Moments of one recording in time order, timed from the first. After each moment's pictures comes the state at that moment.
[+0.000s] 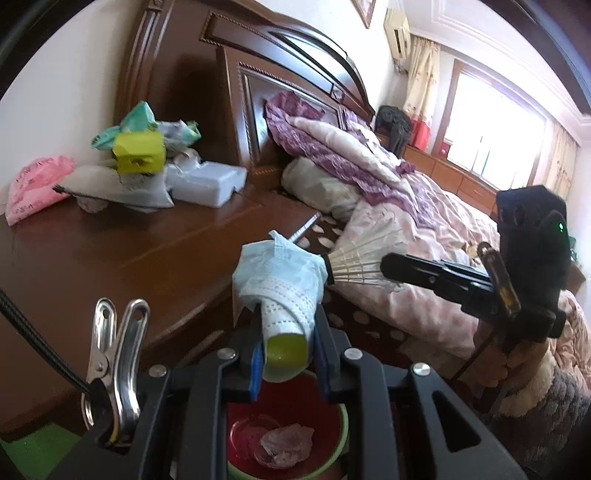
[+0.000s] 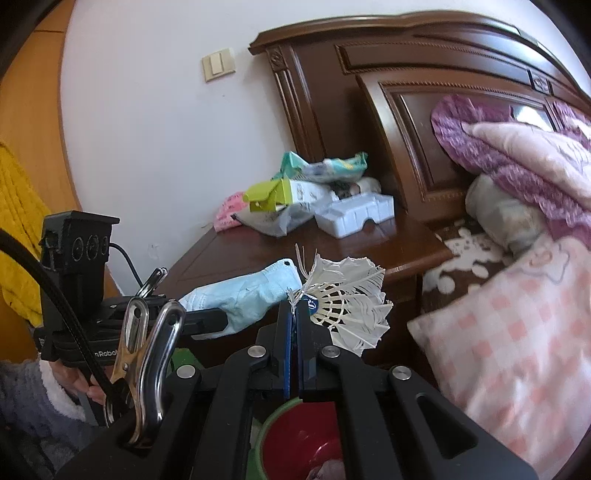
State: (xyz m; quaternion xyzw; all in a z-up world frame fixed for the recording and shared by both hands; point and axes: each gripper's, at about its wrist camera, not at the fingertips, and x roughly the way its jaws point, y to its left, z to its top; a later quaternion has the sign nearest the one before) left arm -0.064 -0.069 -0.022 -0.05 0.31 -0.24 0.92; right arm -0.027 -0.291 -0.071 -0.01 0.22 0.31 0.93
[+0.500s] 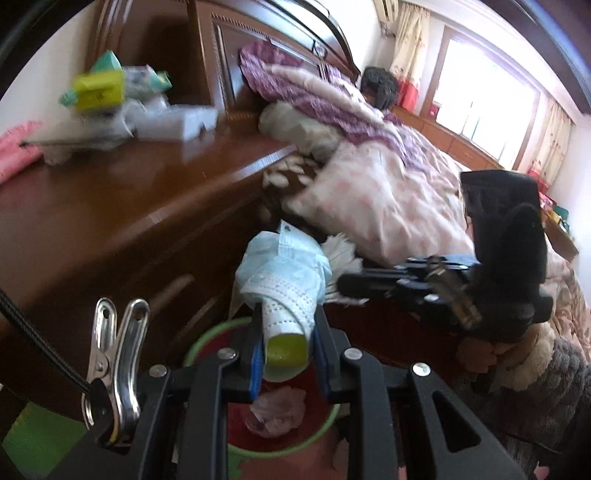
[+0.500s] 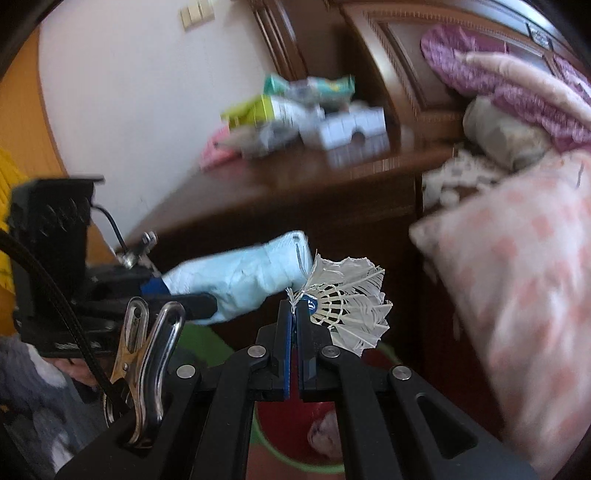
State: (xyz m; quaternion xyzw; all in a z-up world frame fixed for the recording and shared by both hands) left arm -0.073 -0.101 -0.076 -0.02 0.38 -0.27 0.89; right arm -0.019 -0.296 -0.140 -0.03 0.32 0.30 0.90
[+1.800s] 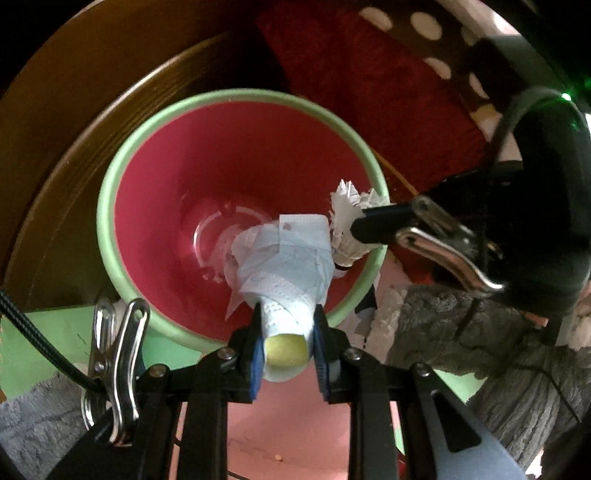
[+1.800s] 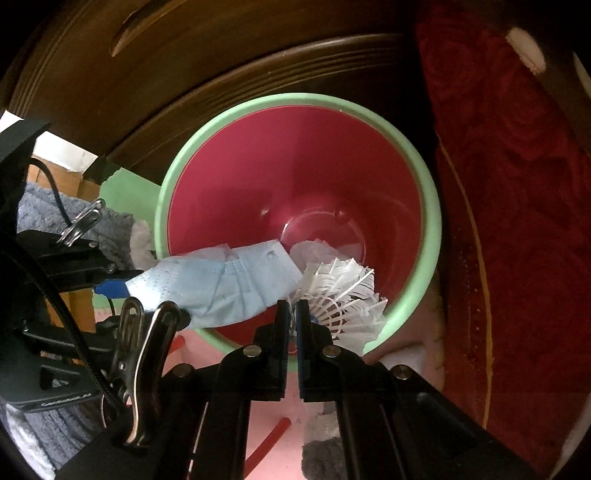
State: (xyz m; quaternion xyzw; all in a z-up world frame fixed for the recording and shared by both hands) left arm -0.051 -0.143 -0.252 0.03 0.66 -0.24 0.72; right arm 0.015 -0.301 -0.312 -0.08 0.63 0.20 0.75
